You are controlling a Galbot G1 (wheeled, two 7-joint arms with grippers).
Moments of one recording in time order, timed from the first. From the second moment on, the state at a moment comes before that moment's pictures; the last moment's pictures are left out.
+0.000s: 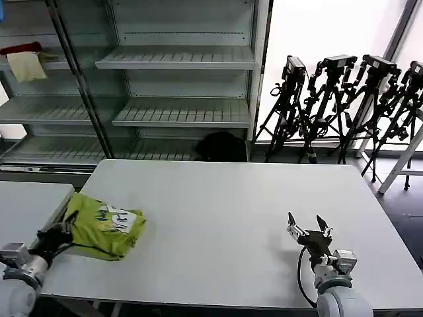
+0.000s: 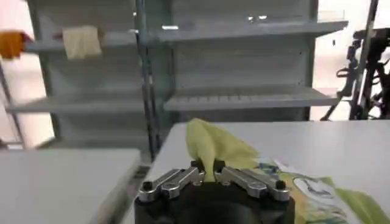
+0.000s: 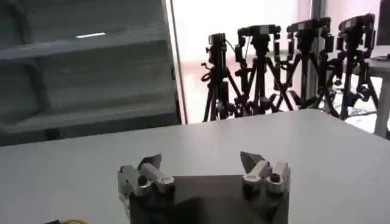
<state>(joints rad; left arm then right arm) 1.38 -1.08 -0.99 -1.93 -0.40 0.42 0.22 -1.37 1.48 0.66 2.07 0.24 -0.40 0.00</state>
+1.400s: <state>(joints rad) 1.39 -1.19 -0.42 -2.13 0.23 0.33 0.10 -1.40 1.46 0.69 2.05 0.25 -0.38 0.00</state>
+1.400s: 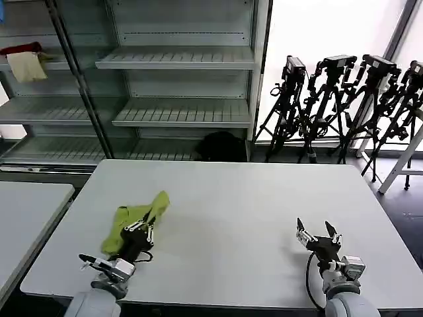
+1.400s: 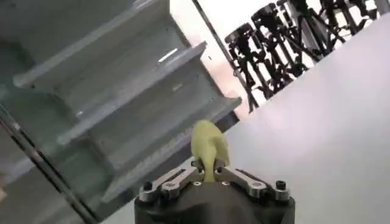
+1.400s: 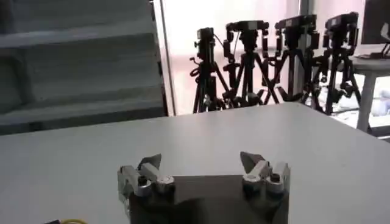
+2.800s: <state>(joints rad) 1.37 -1.20 -0.43 -2.25 -0.12 0.43 -0.02 -1.30 1.57 0.22 2.03 0.35 -0.56 0.15</state>
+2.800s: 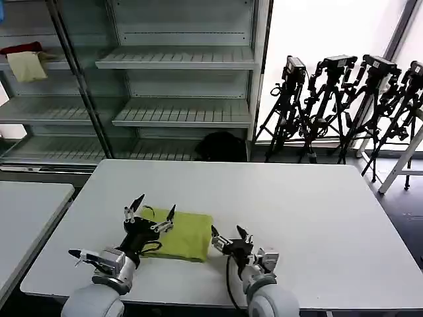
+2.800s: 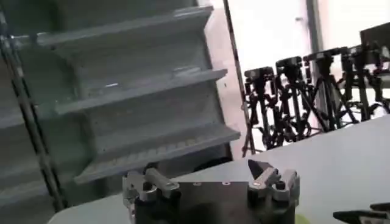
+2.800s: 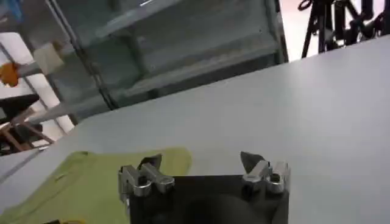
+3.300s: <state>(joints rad) 1.43 -1.22 -0.50 -2.26 -0.14 0.42 -0.02 -1.28 1.61 0.14 1.95 0.42 -0.58 0.21</state>
